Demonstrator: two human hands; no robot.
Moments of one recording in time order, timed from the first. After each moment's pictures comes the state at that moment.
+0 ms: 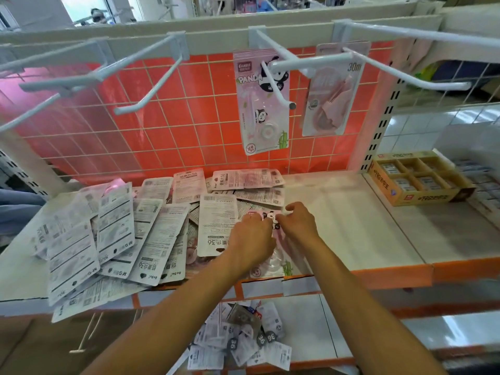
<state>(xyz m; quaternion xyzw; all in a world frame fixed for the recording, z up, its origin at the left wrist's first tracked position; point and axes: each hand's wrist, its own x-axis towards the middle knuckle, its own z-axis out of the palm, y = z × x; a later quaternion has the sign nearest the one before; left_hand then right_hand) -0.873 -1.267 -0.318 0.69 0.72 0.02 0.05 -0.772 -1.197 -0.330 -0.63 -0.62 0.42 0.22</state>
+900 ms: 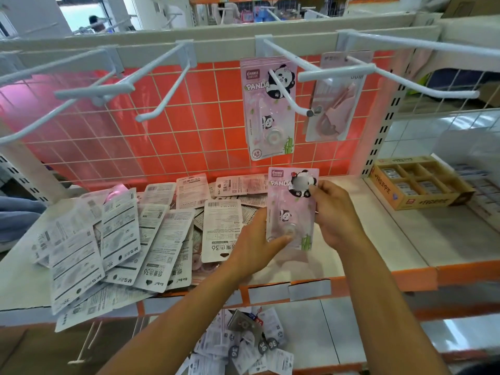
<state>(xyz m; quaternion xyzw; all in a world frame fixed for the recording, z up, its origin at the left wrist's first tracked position) -0.880 -1.289 -0.306 0.61 0.64 0.38 0.27 -0.743 -1.211 -0.264 -0.47 -0.51 0.55 0.46</state>
